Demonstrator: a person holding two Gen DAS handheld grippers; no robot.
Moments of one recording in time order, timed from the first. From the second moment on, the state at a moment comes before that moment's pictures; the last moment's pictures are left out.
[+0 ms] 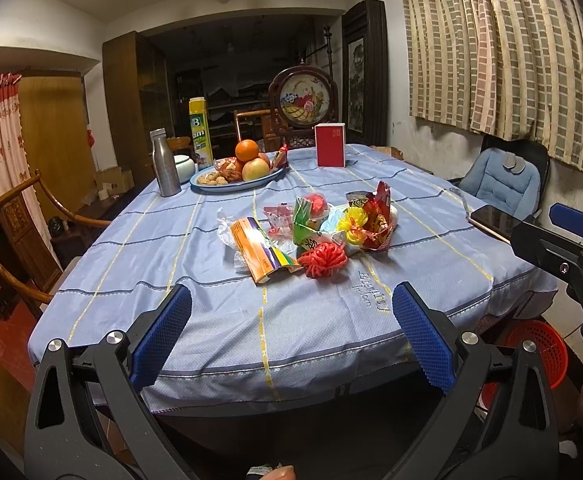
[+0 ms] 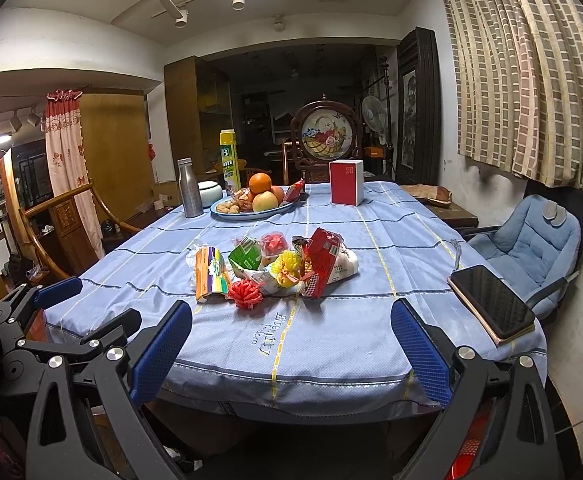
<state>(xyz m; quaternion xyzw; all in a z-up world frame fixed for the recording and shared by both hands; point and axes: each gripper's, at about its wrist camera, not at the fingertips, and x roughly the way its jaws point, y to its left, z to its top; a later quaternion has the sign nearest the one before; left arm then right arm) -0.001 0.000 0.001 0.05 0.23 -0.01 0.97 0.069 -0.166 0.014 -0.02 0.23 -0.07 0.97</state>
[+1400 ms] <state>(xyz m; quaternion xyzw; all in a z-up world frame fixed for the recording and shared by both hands) 0.068 0.030 -0.042 0.06 0.29 0.00 0.95 0.121 -0.208 -0.056 0.01 0.30 -0.07 0.95</state>
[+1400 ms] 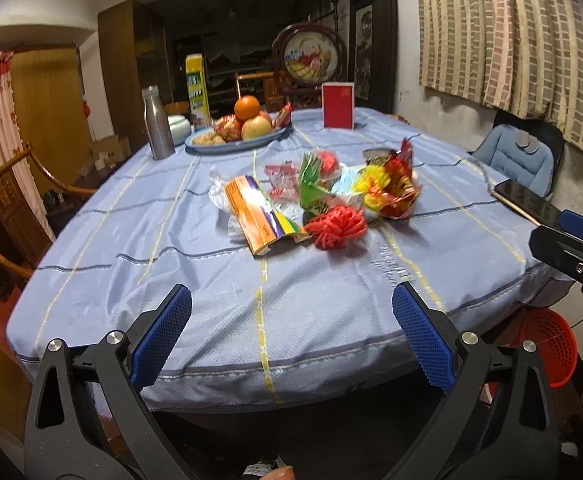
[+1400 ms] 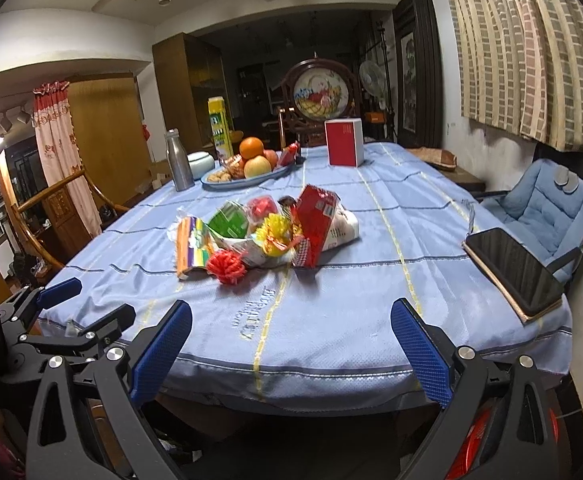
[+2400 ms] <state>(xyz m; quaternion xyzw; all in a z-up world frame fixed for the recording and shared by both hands) 0.268 0.093 -0.092 -0.03 0.48 -0.01 0.88 0.192 -0.251 -0.111 0.03 0.35 -0.05 0.93</state>
